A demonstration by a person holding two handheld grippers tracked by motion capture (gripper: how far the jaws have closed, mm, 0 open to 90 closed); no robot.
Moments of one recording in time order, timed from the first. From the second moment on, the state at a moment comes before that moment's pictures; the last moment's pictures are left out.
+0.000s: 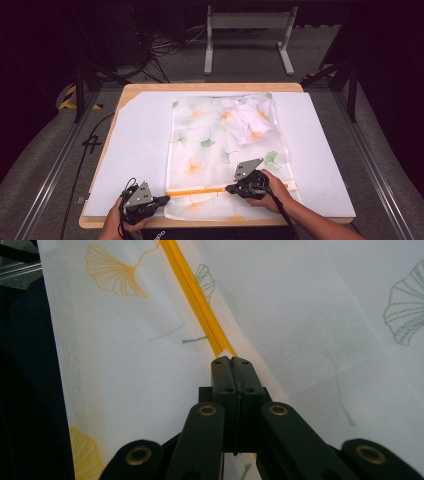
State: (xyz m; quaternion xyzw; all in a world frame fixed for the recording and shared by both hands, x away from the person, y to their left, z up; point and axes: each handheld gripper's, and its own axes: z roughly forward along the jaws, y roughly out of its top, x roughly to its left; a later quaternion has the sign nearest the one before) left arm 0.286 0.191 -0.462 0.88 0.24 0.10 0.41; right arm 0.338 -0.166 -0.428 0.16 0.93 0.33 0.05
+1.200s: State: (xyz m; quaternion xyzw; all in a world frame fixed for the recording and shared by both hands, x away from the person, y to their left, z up) left arm 0.287 0.192 -0.463 0.88 0.24 0.09 0.41; right arm 0.332 -0.223 -0.429 0.22 0.92 0.33 0.05
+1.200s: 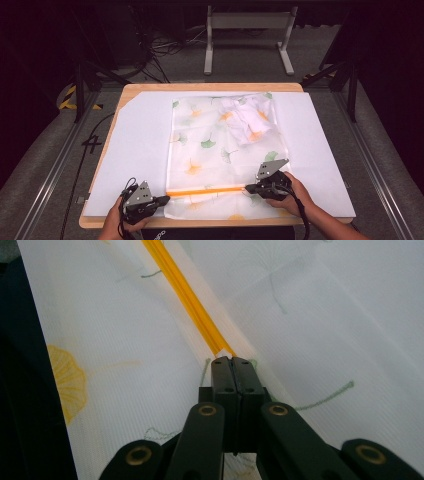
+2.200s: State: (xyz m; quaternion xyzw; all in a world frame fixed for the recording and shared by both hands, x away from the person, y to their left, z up) left arm 0.288 0.193 -0.462 0.88 0.24 0.09 0.41; right arm 0.327 -0.272 -0.426 0.27 0.90 0.33 0.07
